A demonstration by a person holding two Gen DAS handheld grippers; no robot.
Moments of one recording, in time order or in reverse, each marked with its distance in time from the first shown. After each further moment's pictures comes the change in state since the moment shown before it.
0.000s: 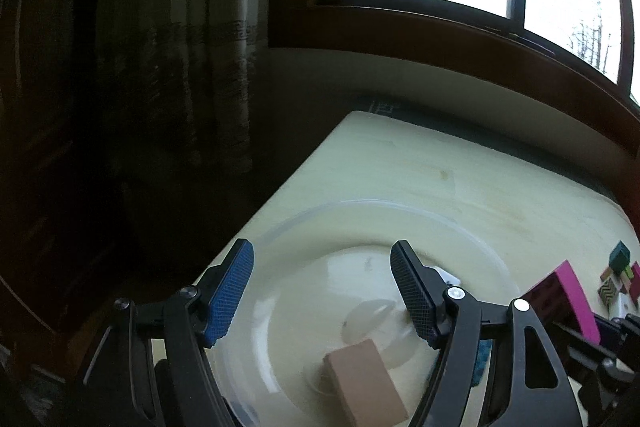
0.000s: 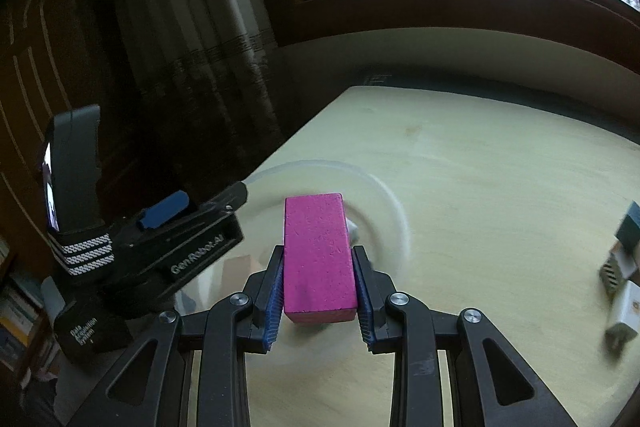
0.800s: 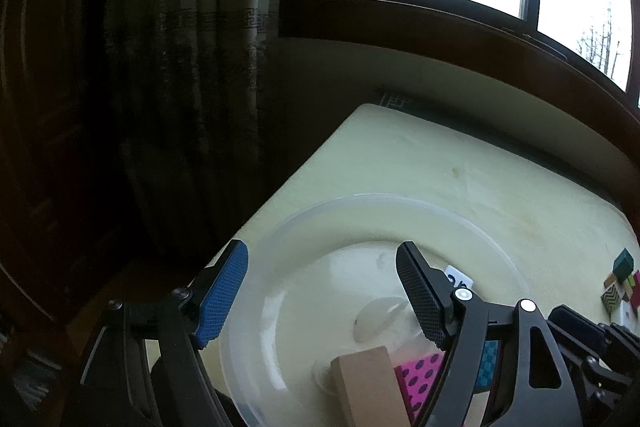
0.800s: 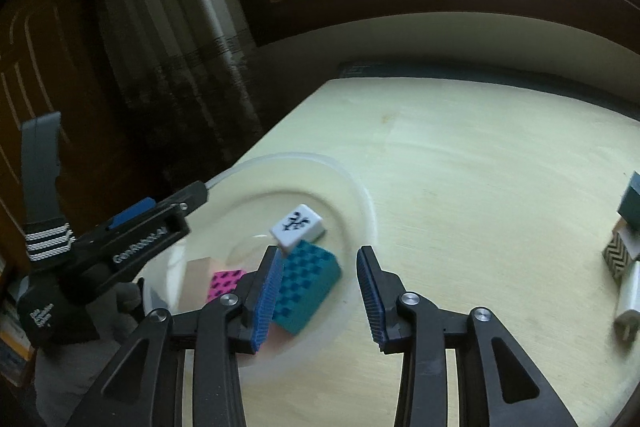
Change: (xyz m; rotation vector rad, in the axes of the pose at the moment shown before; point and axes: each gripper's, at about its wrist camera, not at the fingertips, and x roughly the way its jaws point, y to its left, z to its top) left arm 0.006 0.009 -0.002 -0.028 0.027 0.007; right arm 0.010 -0.030 -0.011 0.066 -0.011 -0.032
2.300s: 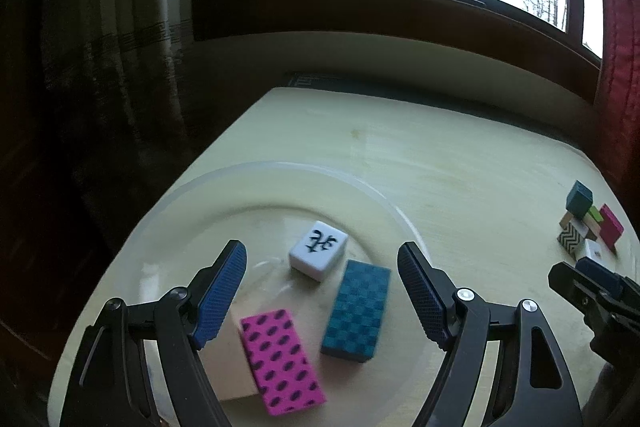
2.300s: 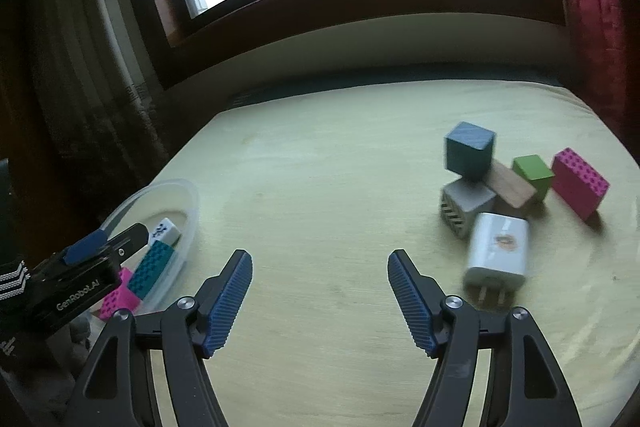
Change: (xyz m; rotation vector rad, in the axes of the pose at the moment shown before) left arm -0.025 -0.092 -0.036 0.185 0.031 -0.155; right arm -0.066 -0.098 -0.031 0.151 -0.100 -0.234
